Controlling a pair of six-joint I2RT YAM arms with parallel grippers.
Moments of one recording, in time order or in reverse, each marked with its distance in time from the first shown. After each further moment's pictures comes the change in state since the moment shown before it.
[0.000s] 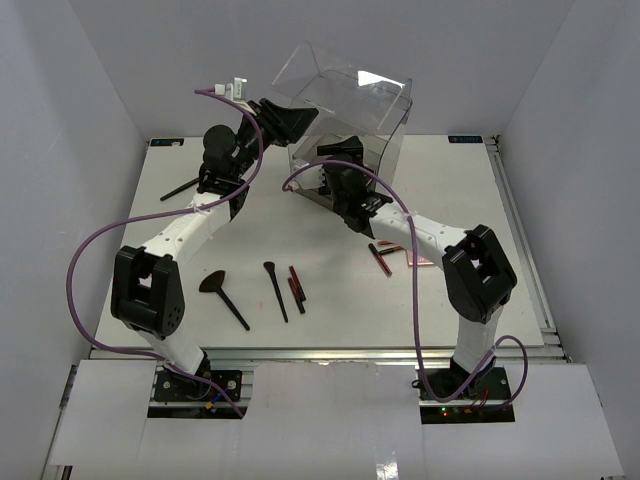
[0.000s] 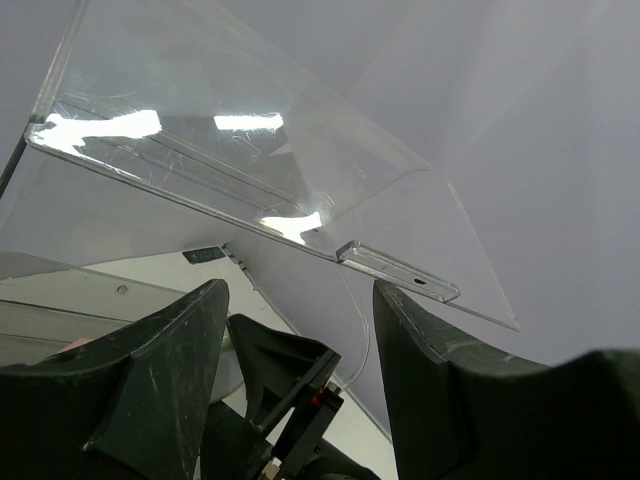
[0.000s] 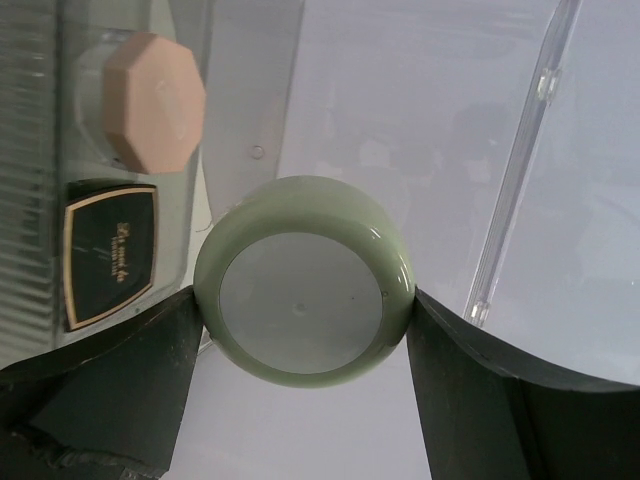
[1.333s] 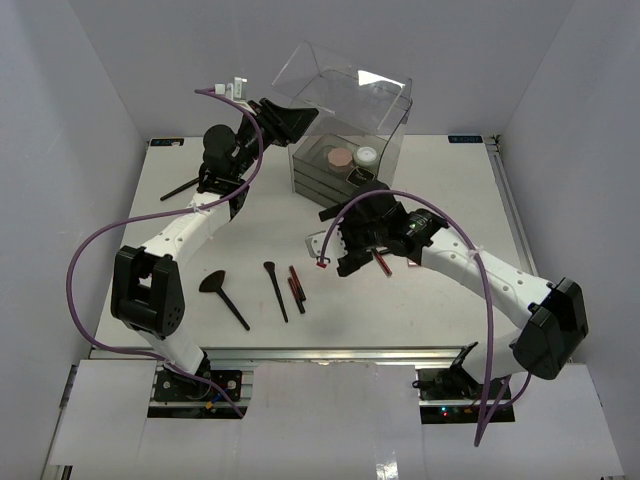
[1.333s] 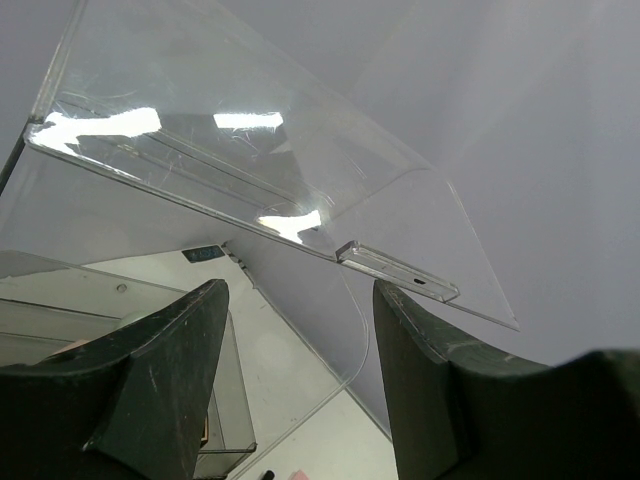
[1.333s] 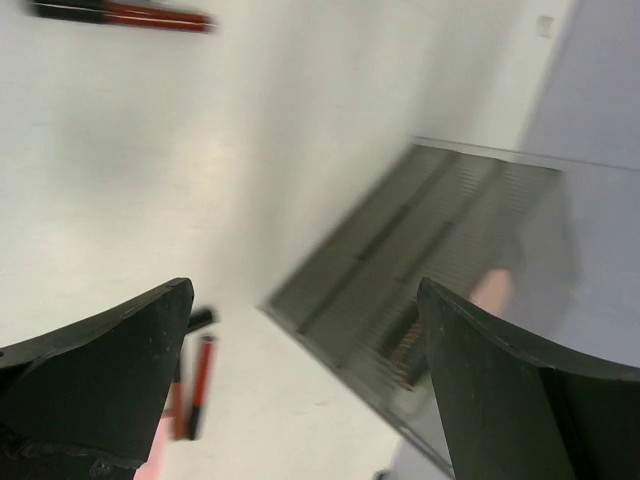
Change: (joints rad) left arm 0.000 0.000 0.002 -0.004 0.003 0.000; right arm 0.052 -0.440 -0.184 -0.717 -0.840 0.121
